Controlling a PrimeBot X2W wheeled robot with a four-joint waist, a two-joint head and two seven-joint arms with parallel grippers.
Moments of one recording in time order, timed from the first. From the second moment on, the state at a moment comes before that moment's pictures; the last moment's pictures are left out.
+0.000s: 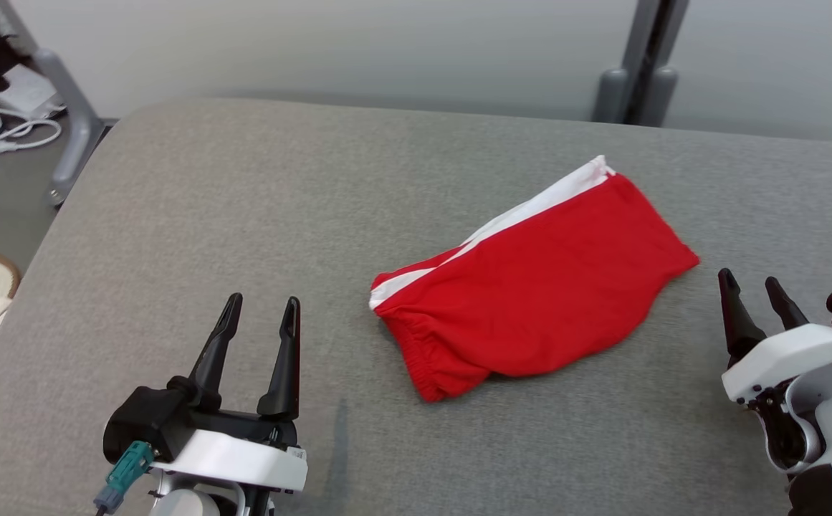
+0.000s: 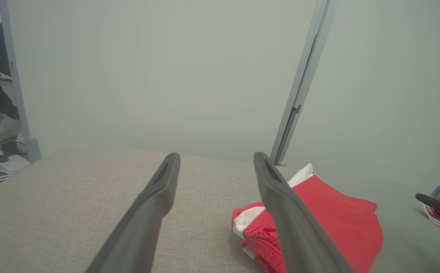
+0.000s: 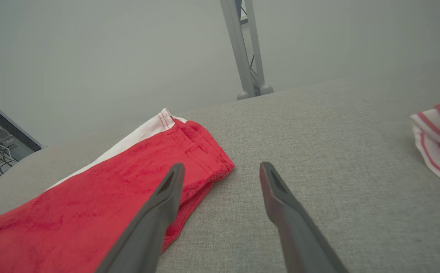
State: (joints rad) left arm -0.07 0.05 -0.18 0.10 -0.33 -0.05 -0.26; right arm -0.43 -0.21 0.10 0.71 0.53 0.13 -0.16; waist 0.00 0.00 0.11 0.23
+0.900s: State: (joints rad) left arm -0.12 0.05 -0.22 0.08 -0.35 -0.02 -0.26; right arm -0.70 -0.30 0.18 1.09 0.77 0.13 -0.04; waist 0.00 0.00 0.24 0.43
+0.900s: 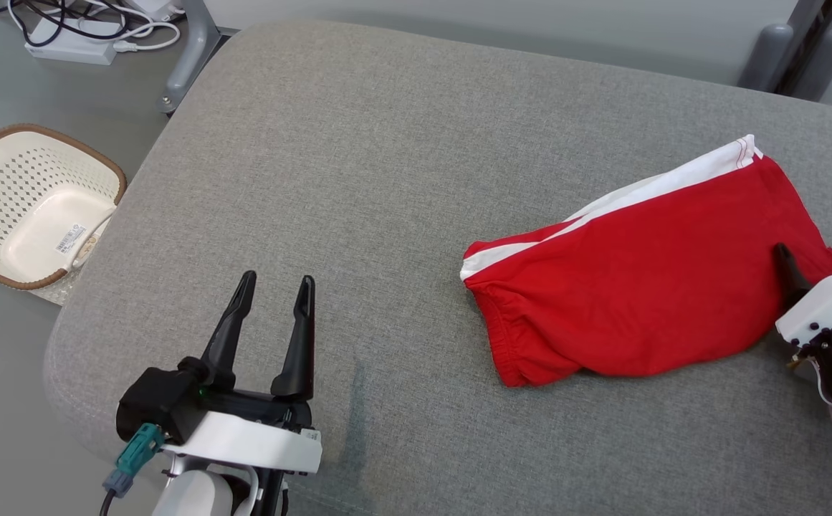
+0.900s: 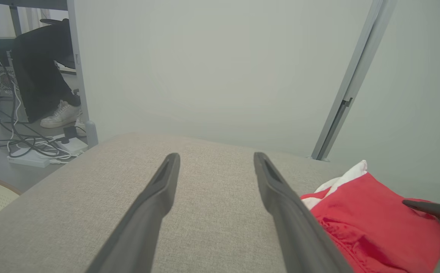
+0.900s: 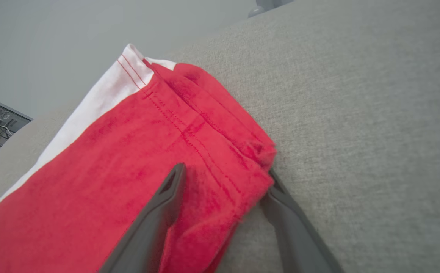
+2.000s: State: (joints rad) left arm -0.09 0.05 -0.21 0.11 -0.34 -0.02 -0.26; right arm -0.62 -0.34 0.27 1.13 0.94 0.13 -0.21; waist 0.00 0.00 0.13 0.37
